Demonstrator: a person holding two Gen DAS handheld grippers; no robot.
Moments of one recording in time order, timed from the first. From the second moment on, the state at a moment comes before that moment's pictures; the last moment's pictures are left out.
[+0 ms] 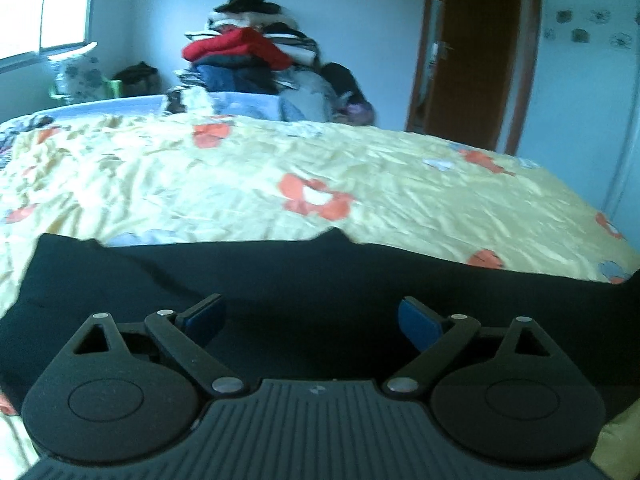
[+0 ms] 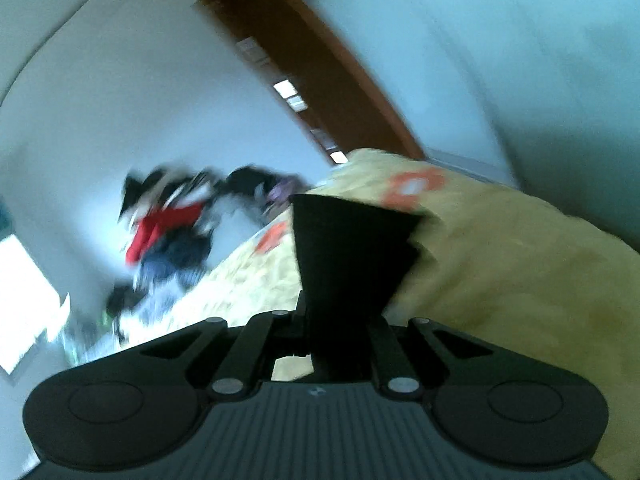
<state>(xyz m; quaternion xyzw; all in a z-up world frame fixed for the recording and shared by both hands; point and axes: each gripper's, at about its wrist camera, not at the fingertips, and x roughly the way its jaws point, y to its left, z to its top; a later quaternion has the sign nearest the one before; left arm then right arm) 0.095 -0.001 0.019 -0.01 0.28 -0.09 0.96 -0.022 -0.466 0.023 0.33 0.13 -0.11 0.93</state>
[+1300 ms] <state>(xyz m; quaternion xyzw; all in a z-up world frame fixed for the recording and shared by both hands) 0.132 -0.030 0.030 -0.01 0.31 -0.08 0.95 0.065 -0.253 -0.004 0.07 0.32 0.10 0.94</state>
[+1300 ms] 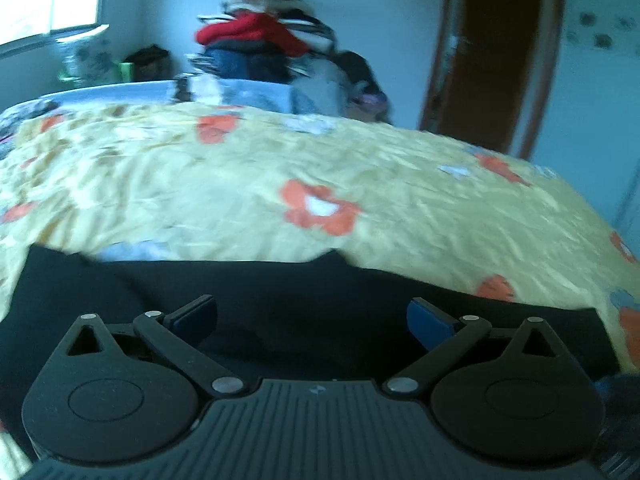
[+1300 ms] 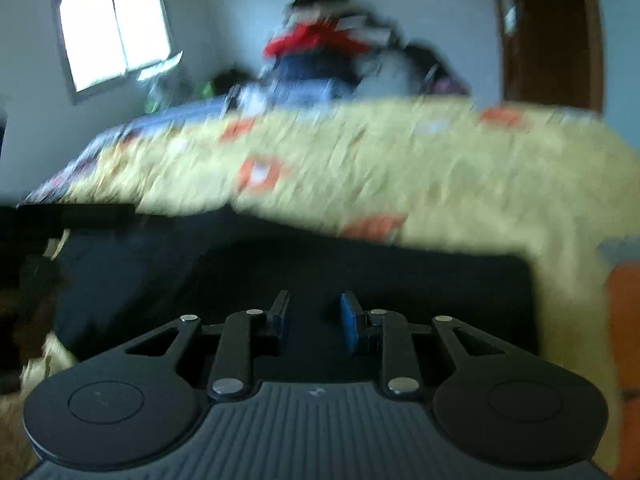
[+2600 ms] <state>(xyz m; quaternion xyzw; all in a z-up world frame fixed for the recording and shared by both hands) 0.104 0.051 -0.004 0.04 0.35 0.00 0.94 0.048 -0.218 -0.008 0.00 0.32 0.06 0.95</state>
